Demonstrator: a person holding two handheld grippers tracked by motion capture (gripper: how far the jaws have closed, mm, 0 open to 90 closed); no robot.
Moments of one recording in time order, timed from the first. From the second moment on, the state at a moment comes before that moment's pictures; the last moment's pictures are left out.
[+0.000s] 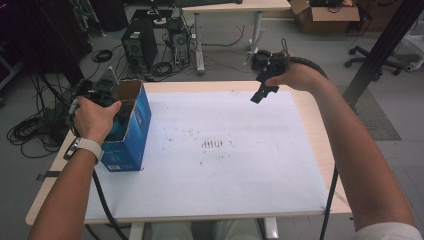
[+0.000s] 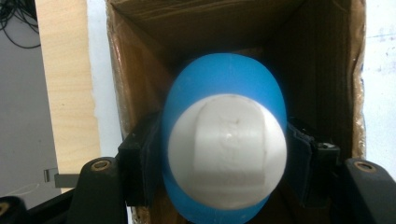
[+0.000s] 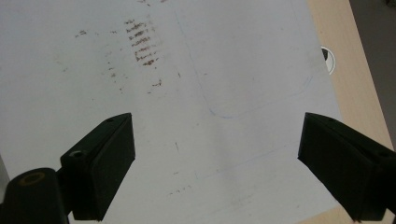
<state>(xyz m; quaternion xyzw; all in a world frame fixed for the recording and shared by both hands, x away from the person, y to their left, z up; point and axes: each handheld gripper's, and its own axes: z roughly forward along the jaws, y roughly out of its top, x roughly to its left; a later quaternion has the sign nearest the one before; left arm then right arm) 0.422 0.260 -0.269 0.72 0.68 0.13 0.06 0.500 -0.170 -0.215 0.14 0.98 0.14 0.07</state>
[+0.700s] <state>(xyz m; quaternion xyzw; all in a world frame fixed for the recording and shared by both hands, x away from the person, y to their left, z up) 0.424 0.262 -0.270 0.73 0.67 0.12 0.07 0.498 -0.167 -0.216 0.13 0.98 0.14 0.06</state>
